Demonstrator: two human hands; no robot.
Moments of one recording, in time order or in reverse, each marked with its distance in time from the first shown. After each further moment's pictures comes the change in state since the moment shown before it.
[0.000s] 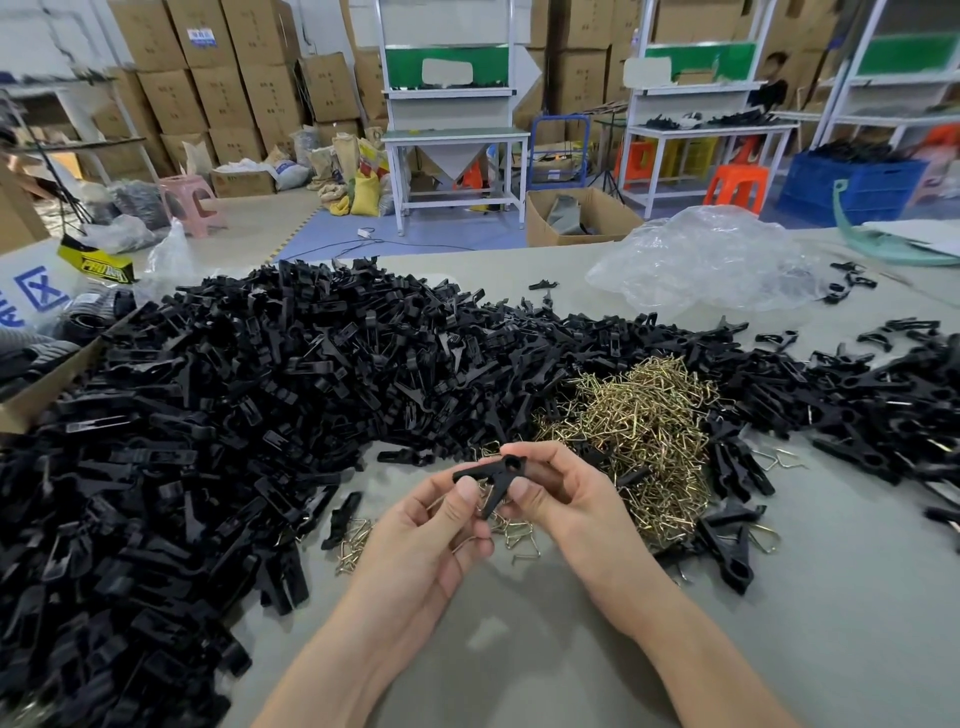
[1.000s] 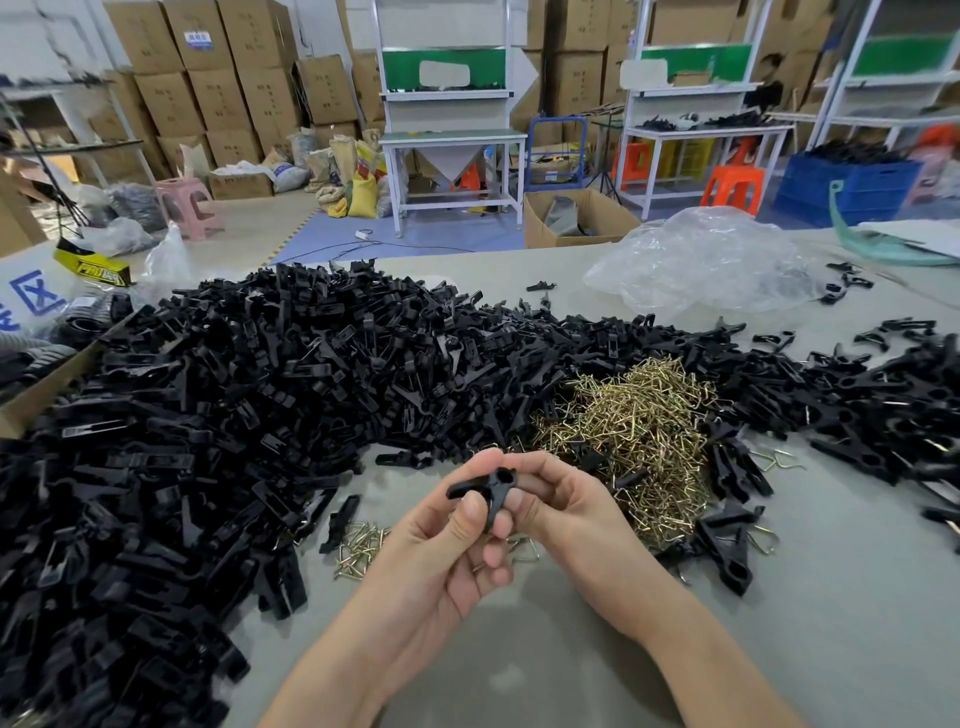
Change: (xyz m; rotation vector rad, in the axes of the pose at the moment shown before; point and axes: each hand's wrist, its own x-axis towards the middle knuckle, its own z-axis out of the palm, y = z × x) left_hand -0.003 -0.005 -0.011 -0.058 -0.312 -0.039; right_hand -0.001 0.001 -0.003 0.098 -0.134 0.050
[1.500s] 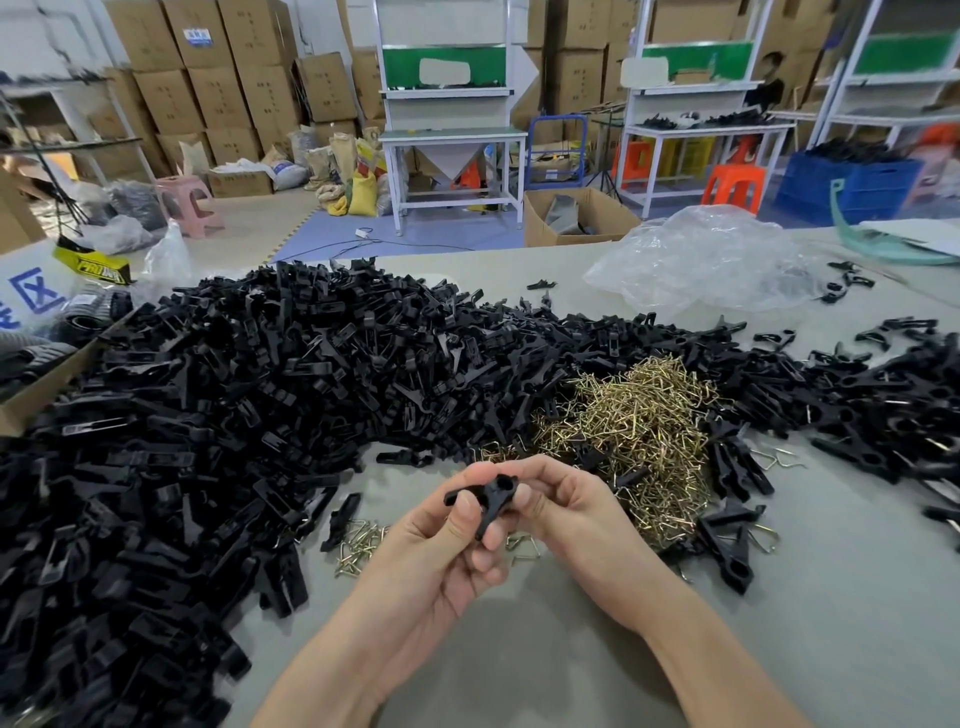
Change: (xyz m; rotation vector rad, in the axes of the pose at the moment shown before) left_hand 0.004 -0.004 -0.011 -0.036 0.021 -0.022; right_hand 0.001 0.001 -0.004 -0.031 0.004 0.013
